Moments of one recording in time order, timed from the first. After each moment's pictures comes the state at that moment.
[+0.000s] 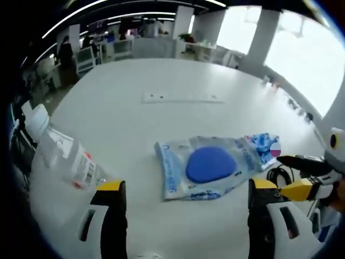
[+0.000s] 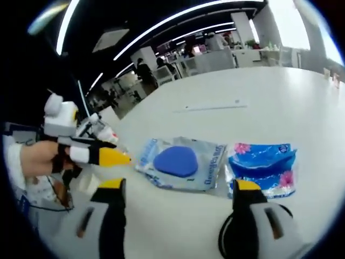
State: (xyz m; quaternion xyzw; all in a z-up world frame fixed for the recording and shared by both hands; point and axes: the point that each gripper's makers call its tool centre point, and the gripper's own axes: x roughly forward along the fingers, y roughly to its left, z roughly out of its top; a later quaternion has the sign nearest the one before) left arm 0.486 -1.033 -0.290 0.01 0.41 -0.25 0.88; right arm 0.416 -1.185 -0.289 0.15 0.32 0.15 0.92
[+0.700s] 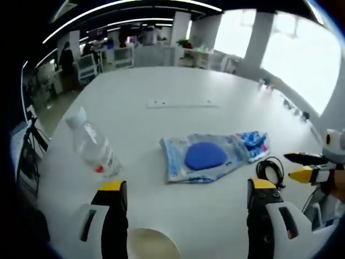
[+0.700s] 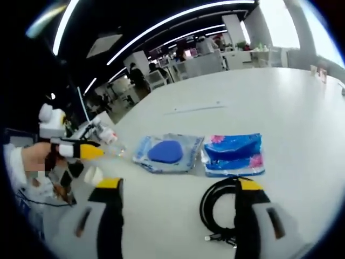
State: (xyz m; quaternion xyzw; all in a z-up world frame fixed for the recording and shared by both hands) left arm 0.445 -1.007 -0.255 0.02 0.38 -0.25 0.89; right arm 0.357 -1.230 -0.273 0.16 0.31 0.11 0.93
